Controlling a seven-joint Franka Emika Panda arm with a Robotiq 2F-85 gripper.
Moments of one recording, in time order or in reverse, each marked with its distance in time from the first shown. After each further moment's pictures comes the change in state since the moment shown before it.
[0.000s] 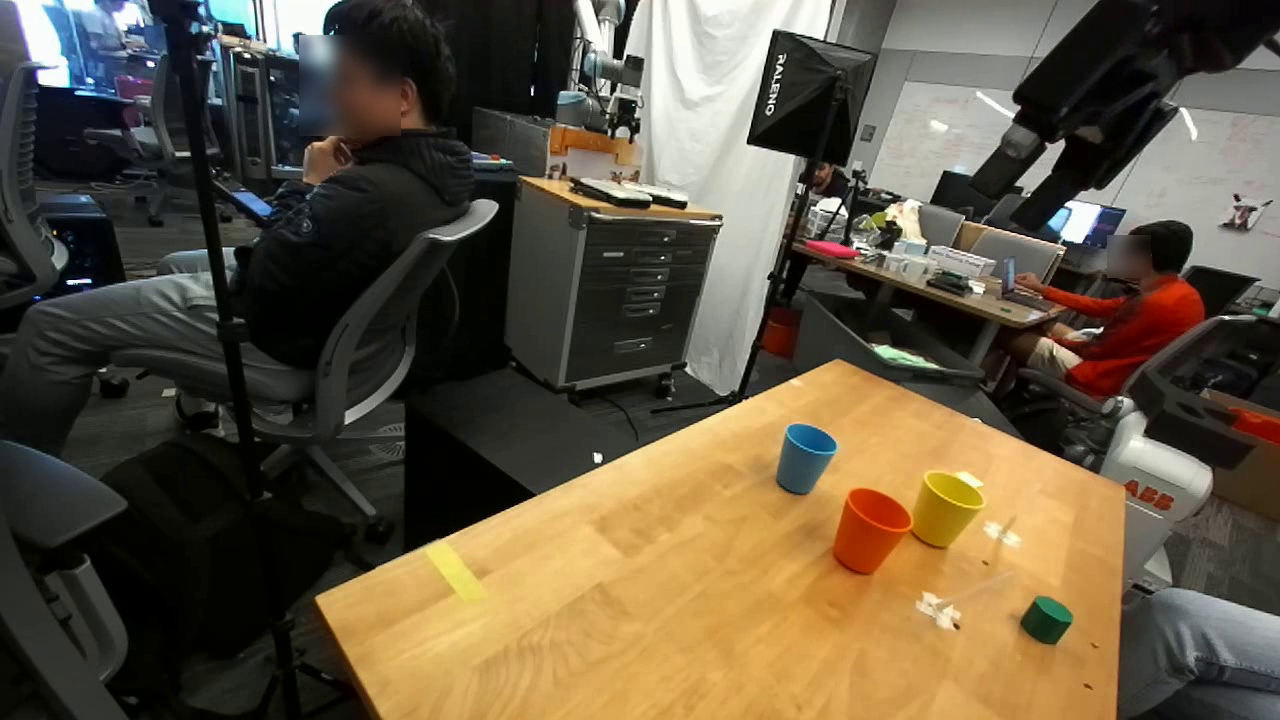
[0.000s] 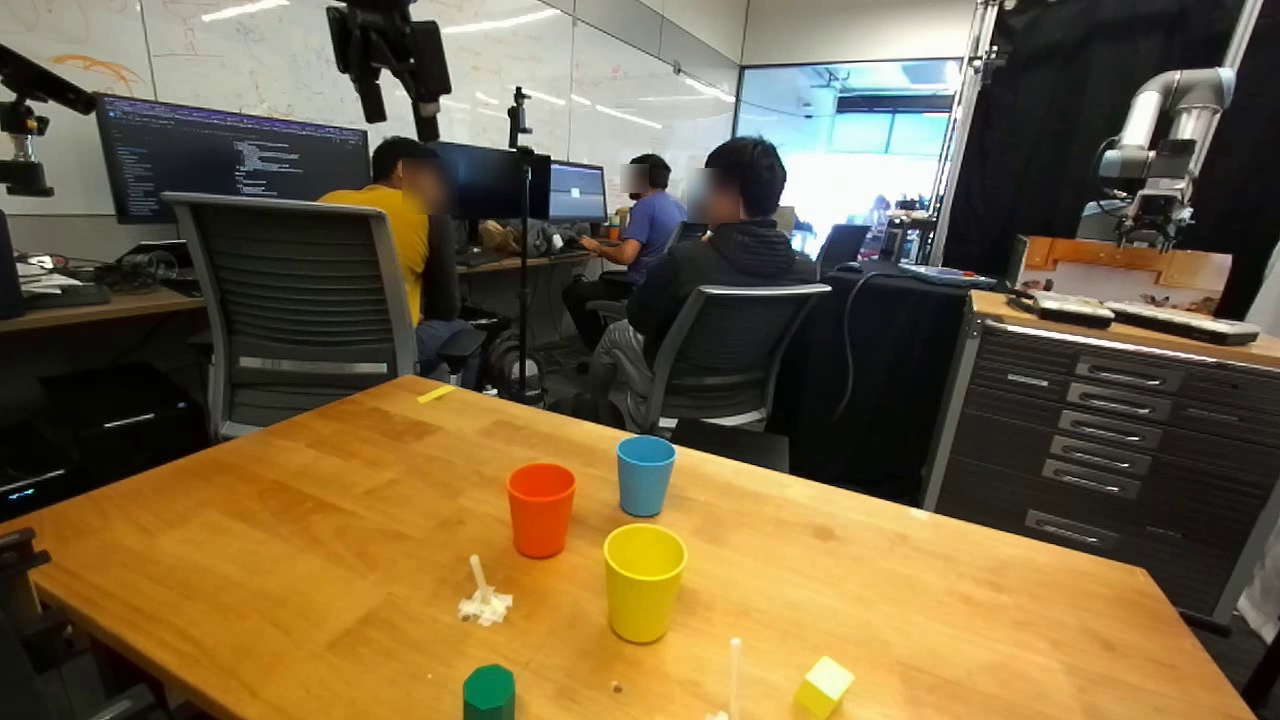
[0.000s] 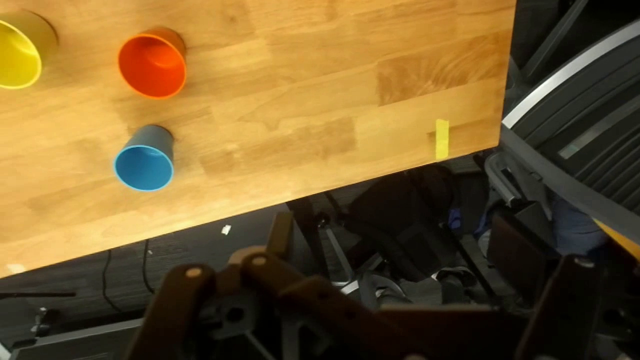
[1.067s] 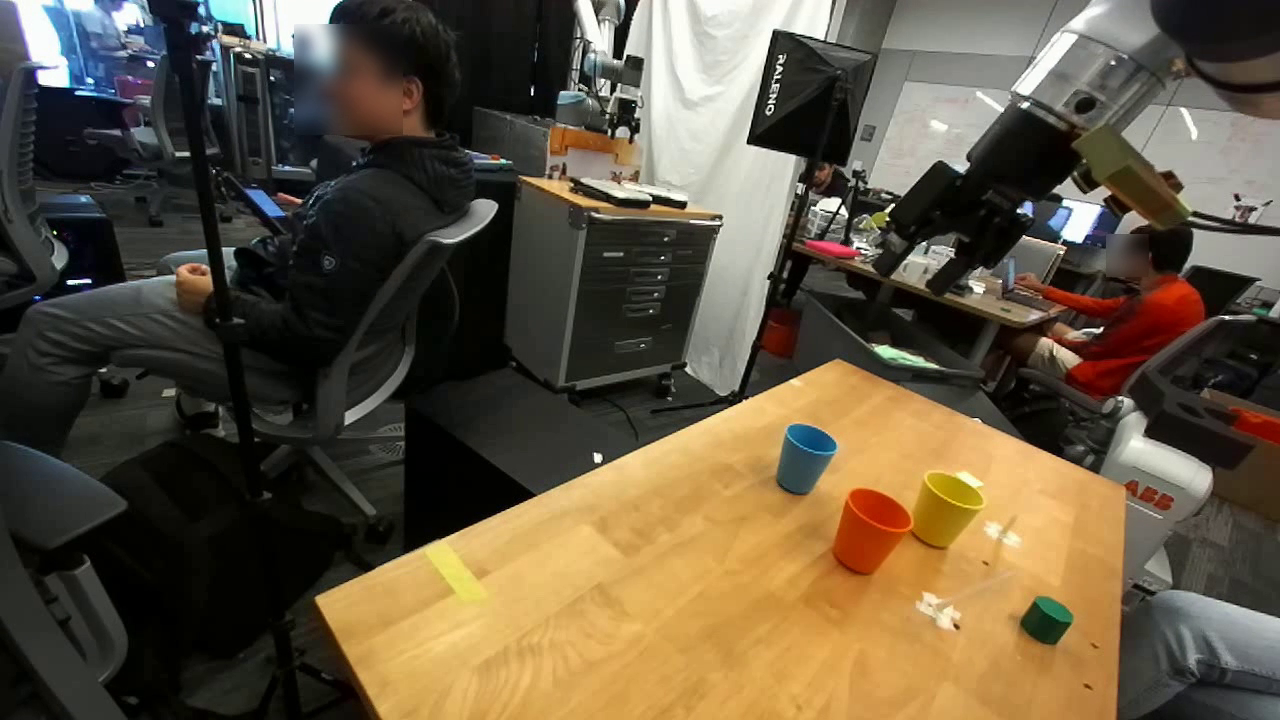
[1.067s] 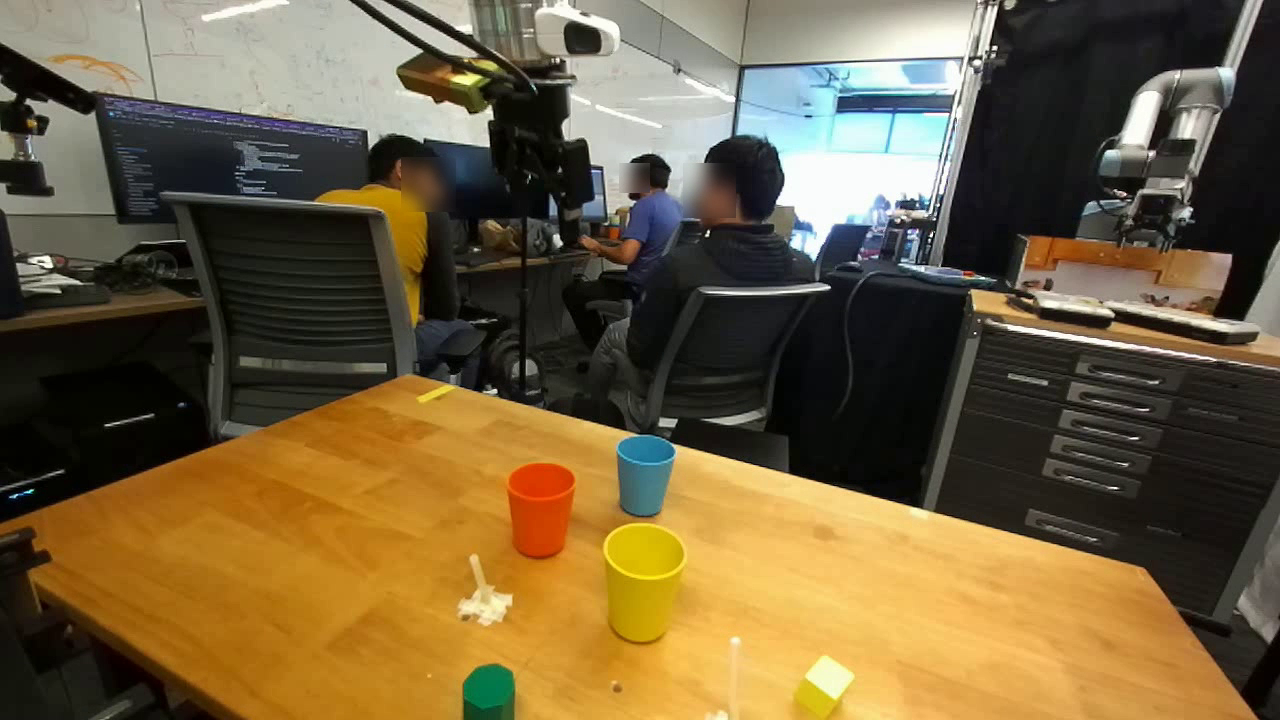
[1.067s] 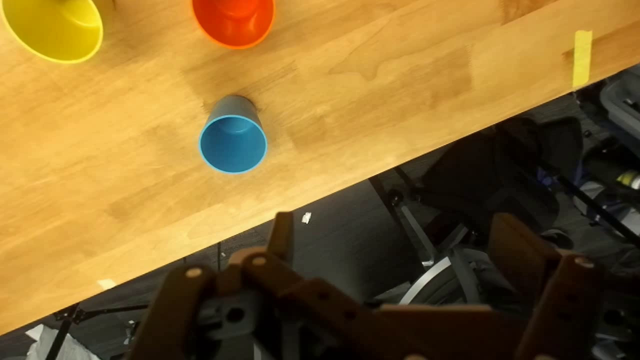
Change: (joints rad) arm -0.092 0.345 -0.096 0.162 -0.005 0.180 -0.022
